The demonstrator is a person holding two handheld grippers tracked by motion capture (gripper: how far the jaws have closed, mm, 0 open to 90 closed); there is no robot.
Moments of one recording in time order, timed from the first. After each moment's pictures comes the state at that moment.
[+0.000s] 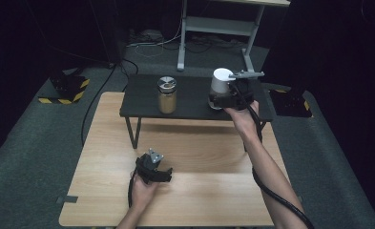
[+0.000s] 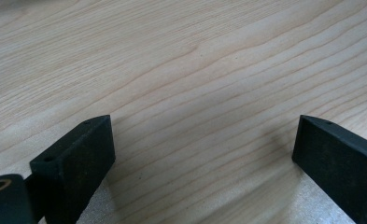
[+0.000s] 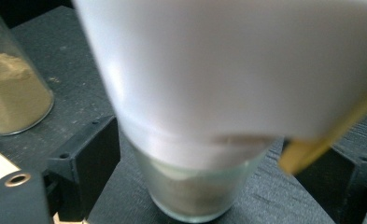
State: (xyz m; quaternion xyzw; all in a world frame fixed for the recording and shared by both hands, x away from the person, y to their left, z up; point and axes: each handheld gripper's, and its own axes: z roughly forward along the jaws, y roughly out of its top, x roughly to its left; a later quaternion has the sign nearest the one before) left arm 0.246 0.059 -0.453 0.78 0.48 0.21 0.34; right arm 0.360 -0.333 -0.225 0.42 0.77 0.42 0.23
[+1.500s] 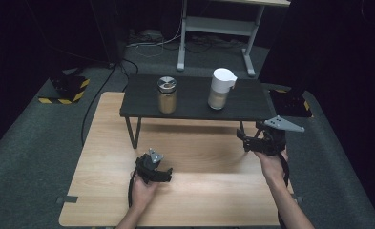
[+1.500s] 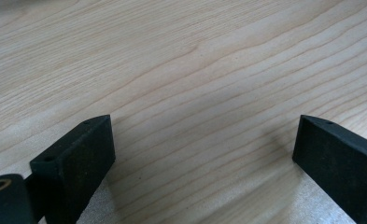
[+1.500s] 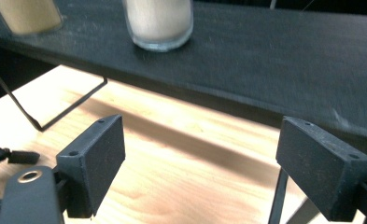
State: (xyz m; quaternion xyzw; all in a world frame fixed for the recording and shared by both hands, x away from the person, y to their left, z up) left arm 0.246 0.059 -0.453 0.78 0.48 0.21 0.33; right arm 0.245 -0.427 -0.308 0.43 0.73 0.47 0.26
